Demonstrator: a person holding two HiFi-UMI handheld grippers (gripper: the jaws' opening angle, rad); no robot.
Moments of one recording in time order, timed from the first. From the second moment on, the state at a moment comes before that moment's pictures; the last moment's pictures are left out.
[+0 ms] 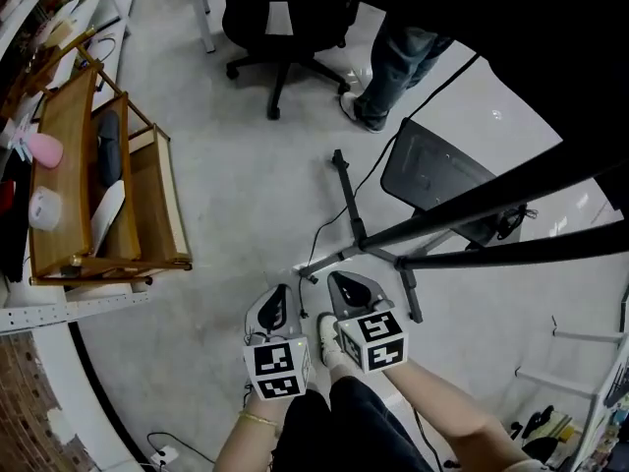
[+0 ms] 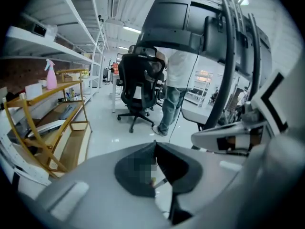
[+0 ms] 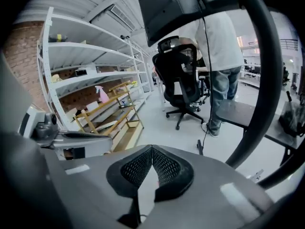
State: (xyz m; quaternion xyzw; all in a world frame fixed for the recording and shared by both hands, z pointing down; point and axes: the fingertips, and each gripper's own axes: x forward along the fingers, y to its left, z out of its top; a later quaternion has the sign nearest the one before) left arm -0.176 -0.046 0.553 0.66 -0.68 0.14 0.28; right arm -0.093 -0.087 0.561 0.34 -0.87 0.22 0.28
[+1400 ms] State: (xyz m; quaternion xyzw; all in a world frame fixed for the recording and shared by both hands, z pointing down) left arm -0.136 -0.183 0.798 0.69 -0.62 0.18 0.32; right arm -0.049 -0.286 0.865 0.45 -0.80 0.21 0.34
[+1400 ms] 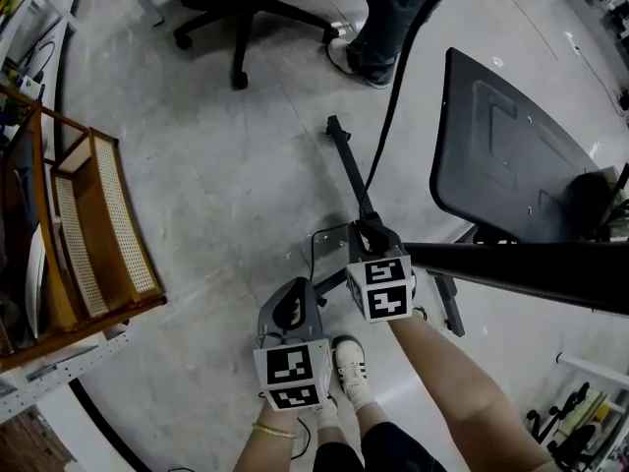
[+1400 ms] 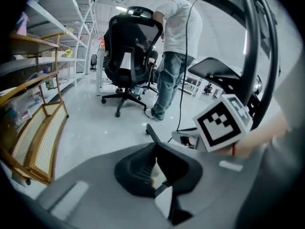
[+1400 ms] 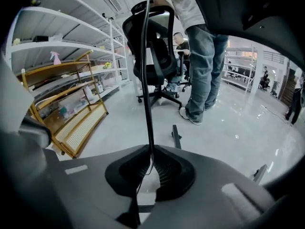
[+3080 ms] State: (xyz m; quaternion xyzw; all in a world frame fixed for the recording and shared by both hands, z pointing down) left arm 0.107 -0.081 0.214 0.85 -0.48 0.10 0.20; right arm 0.187 -0.067 0.219 0.58 -0.79 0.10 0.18
